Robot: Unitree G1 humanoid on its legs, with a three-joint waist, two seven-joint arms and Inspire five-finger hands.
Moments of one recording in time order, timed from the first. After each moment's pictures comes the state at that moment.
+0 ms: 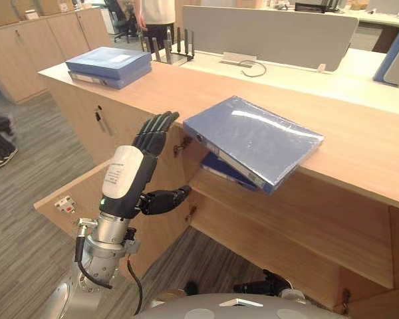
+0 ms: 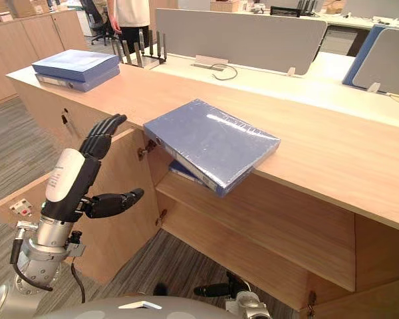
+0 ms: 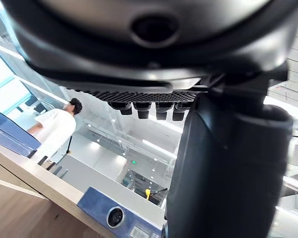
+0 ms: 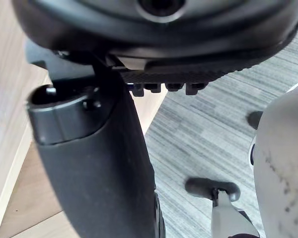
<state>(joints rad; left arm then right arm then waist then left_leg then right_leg) 0.39 0.44 -0.06 -0.52 0.58 -0.37 0.21 0.00 -0.12 0.01 1.20 0.02 -0.01 0.03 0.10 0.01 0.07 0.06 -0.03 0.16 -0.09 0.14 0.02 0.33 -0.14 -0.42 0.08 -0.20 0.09</state>
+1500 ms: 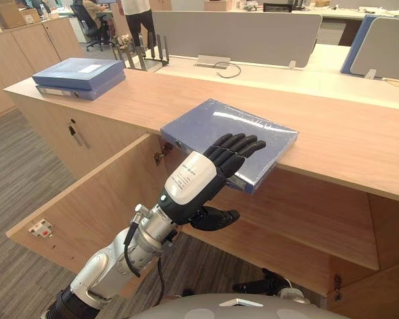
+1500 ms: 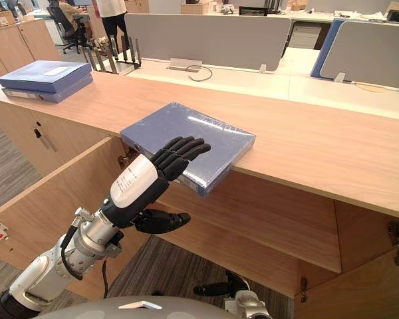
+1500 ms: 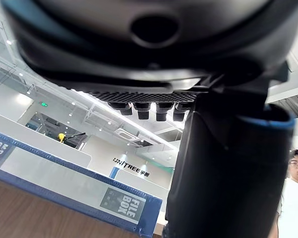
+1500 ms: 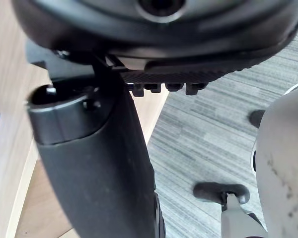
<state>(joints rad) 0.11 0.56 -0.43 -0.43 0.63 -0.41 0.18 0.00 -0.12 0.05 1.20 0.03 -0.01 0.02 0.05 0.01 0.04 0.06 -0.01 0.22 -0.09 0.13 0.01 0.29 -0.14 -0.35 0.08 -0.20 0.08</state>
